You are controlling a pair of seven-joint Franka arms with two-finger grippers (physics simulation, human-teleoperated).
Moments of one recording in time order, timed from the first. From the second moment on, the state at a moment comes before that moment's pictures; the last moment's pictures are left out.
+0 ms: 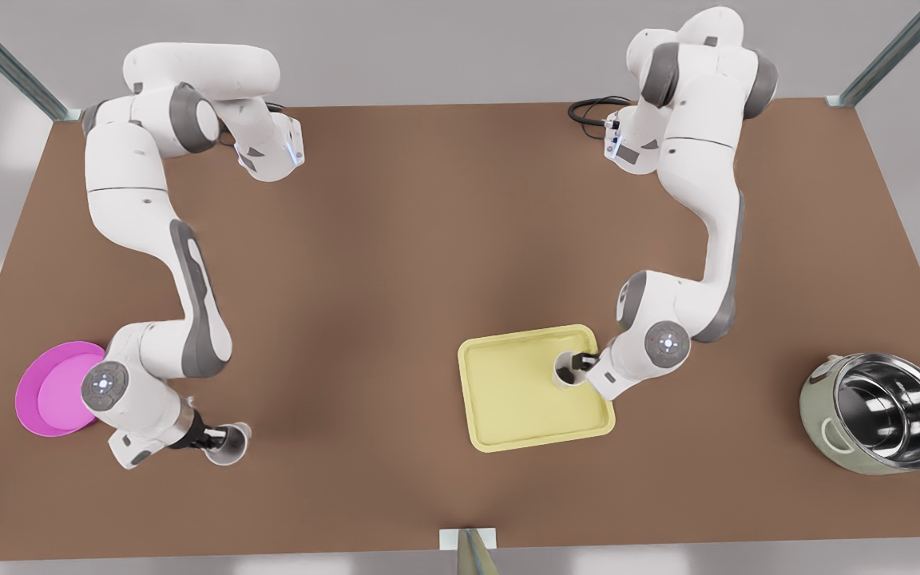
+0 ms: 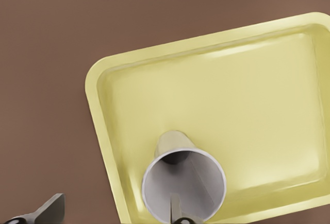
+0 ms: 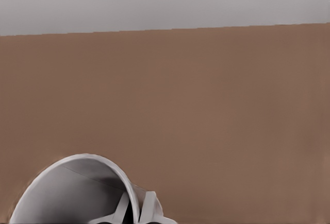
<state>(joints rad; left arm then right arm) -0.37 0.69 0.08 -1.44 -0.14 2.02 -0.15 -0.07 0.81 0.12 -1.24 -0.07 2.21 0.03</state>
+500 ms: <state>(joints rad) -0.40 0.76 0.08 -1.44 -0.16 2.14 -0.21 -0.11 0.72 0.10 -1.50 0.33 2.34 -0.44</state>
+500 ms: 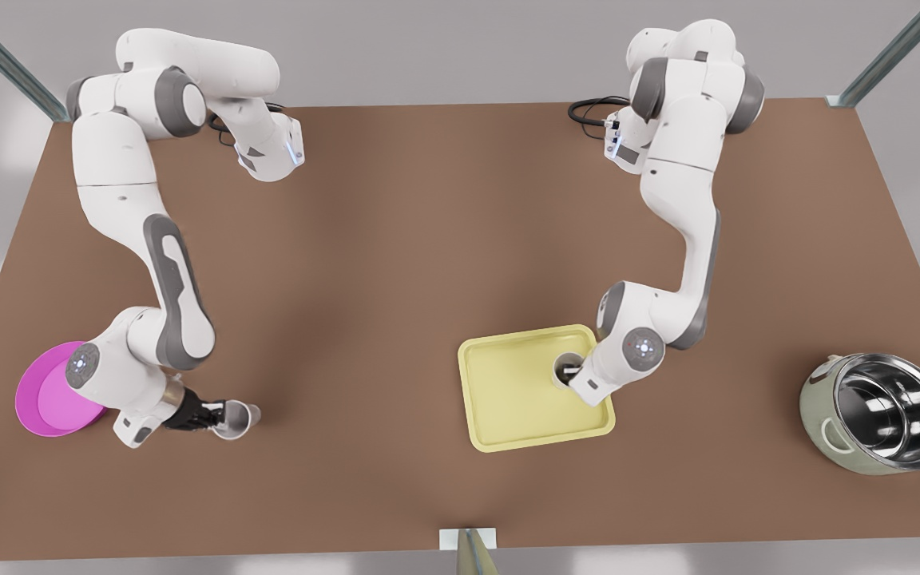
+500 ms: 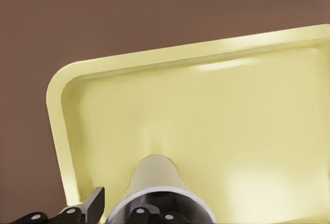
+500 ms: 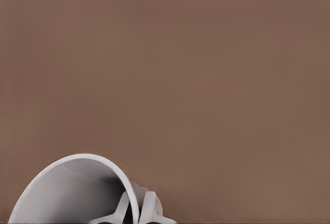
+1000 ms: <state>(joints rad) -0.39 0.71 0.21 -1.37 -0.13 2.06 -0.25 -0.13 0.72 0.10 -1.50 0.43 2.26 -0.65</state>
